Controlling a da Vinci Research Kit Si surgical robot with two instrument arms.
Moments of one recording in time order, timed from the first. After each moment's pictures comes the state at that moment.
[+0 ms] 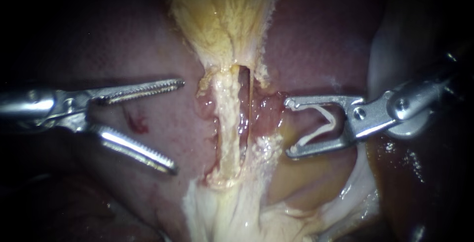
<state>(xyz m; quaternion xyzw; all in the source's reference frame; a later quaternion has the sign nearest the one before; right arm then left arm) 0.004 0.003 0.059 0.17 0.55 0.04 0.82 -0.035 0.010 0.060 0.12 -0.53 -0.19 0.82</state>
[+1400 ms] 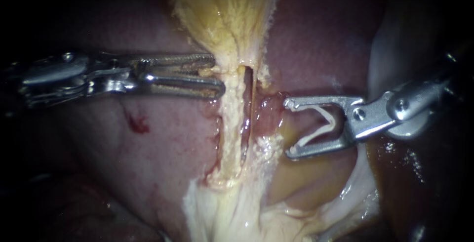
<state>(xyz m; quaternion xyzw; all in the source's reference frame) 0.004 0.003 0.059 0.17 0.55 0.04 0.82 -0.036 0.015 0.066 0.13 -0.47 -0.38 0.78</state>
